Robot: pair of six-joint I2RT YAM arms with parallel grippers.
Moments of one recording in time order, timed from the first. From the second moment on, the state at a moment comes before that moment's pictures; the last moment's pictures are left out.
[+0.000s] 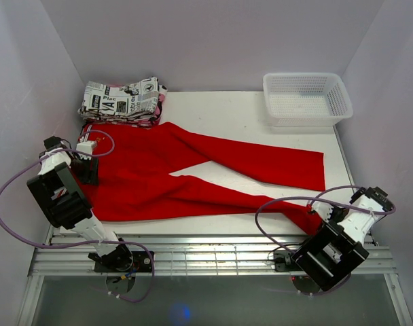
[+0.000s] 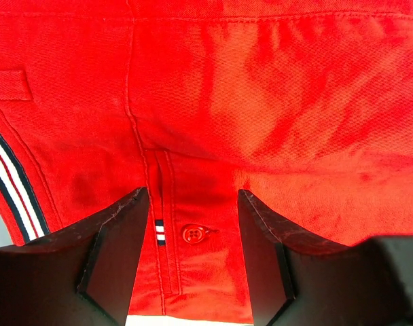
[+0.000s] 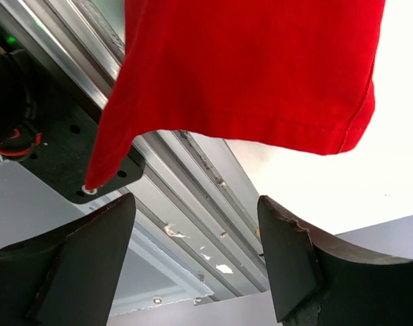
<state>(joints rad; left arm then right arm) 0.59 1.73 1.16 -0.73 0.28 0.72 -0.84 1.04 0.64 -1.25 -0.14 -1.94</state>
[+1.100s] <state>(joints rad) 0.59 1.75 1.21 -0.75 0.33 0.67 -0.58 1.62 0.92 -0.88 -0.37 -1.51</state>
